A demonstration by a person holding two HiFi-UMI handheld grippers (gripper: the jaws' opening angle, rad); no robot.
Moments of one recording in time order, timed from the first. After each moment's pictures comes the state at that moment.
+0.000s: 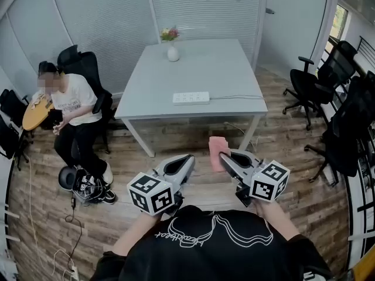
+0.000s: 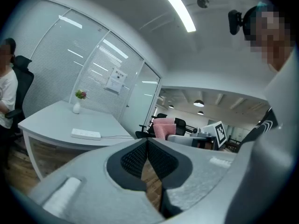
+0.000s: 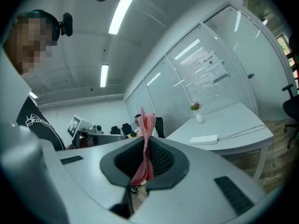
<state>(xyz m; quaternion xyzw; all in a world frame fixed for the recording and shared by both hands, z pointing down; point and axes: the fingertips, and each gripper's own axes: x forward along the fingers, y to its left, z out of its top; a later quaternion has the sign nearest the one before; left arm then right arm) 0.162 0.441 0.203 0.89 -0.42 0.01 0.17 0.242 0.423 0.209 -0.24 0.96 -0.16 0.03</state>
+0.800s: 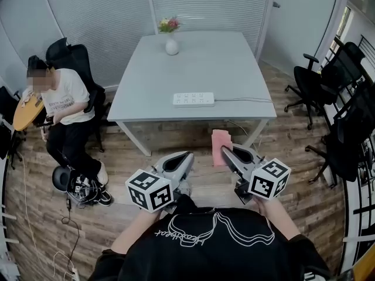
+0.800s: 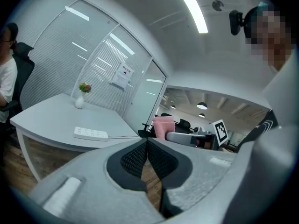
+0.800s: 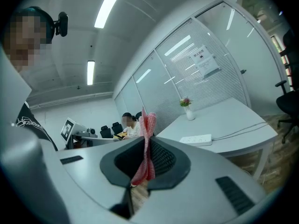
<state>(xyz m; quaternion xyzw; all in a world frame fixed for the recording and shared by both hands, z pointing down) 0.109 0.321 0.235 0.89 -0.41 0.00 0.20 0.198 0.295 0.235 -0.29 0.94 -0.19 0.01</state>
